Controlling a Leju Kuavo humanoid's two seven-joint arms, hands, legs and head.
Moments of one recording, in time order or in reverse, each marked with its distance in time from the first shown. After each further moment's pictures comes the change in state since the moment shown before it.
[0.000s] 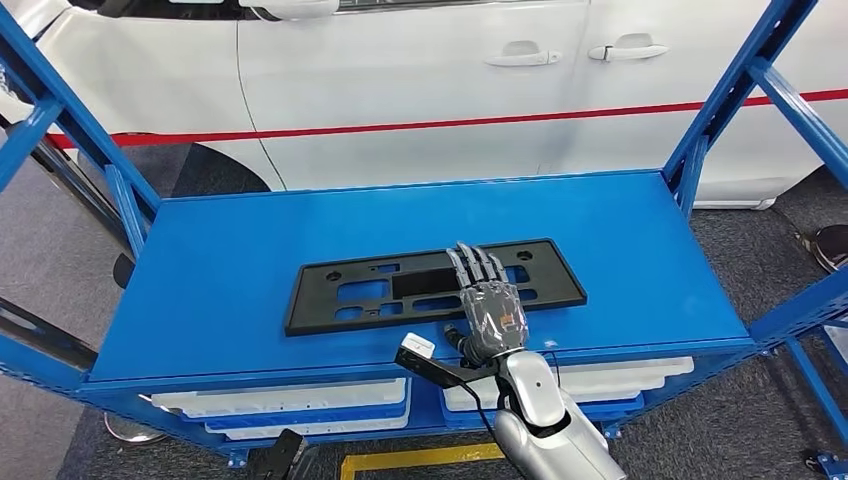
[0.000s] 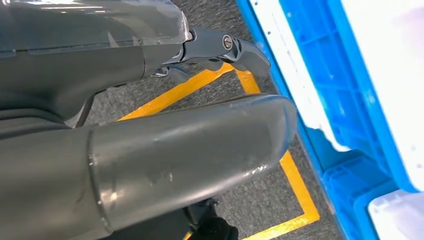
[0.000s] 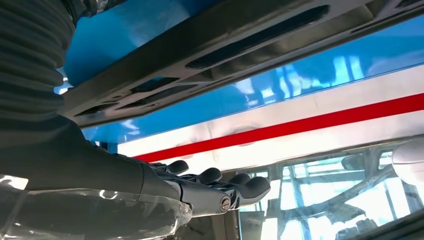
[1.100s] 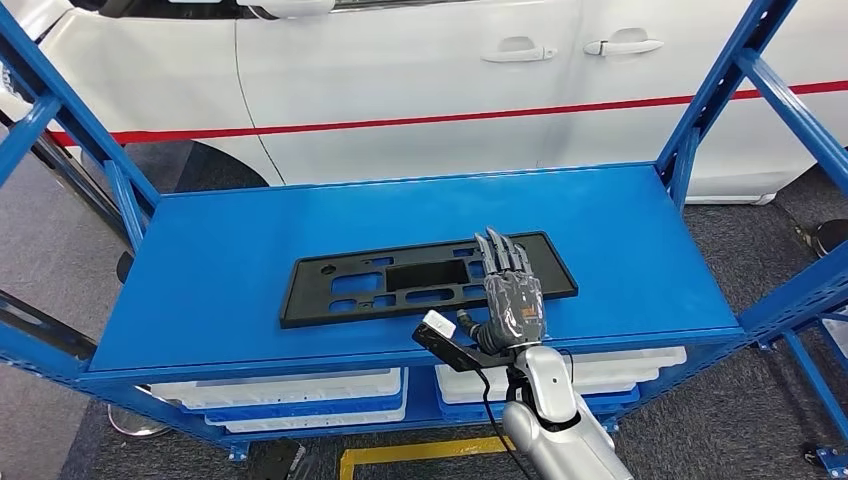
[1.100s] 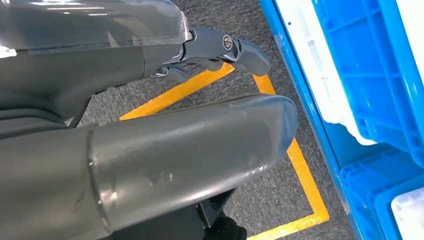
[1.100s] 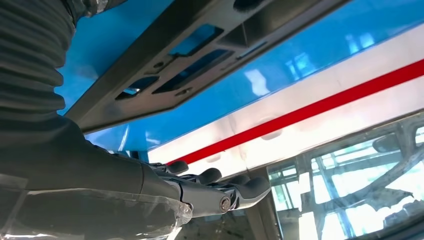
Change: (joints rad) left arm 0.027 -0.004 0.043 -0.004 -0.018 0.000 0.003; right arm 0.019 0.004 -0.074 -0.037 -0.068 -0.050 0.012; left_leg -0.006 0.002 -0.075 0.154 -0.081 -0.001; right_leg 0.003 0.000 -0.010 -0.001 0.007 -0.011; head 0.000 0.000
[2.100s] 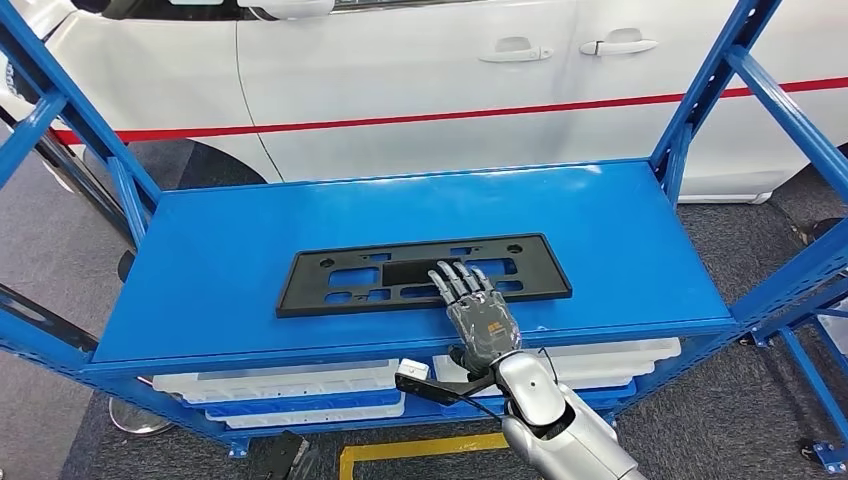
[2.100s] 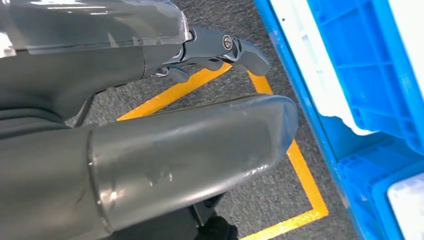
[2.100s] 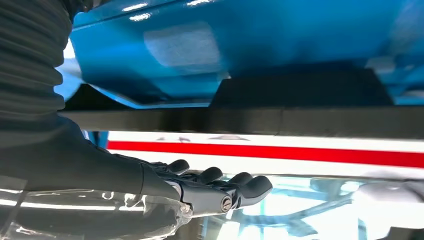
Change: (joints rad) left arm -0.019 -0.003 0.001 0.000 -0.020 -0.009 0.006; right arm -0.075 -0.091 0.233 0.050 0.074 0.143 0.038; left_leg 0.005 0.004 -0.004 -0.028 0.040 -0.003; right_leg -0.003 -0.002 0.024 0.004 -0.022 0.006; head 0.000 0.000
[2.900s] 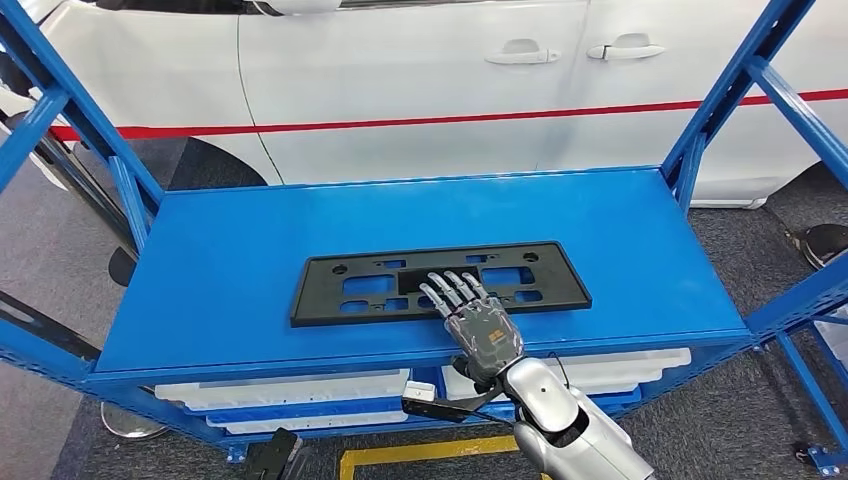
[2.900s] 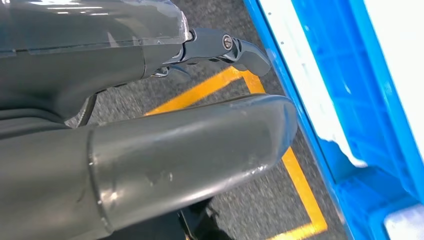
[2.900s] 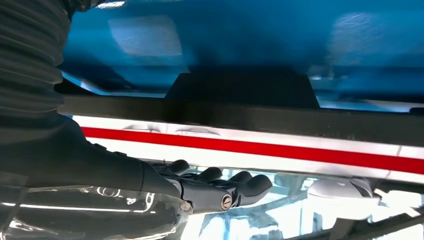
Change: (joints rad) left arm -0.006 -0.003 0.025 -0.001 -0.022 0.002 0.006; right arm 0.014 -0.069 0.036 -0.093 -0.015 0.059 -0.114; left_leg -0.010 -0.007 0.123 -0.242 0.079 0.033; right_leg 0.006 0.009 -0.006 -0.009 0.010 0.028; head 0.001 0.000
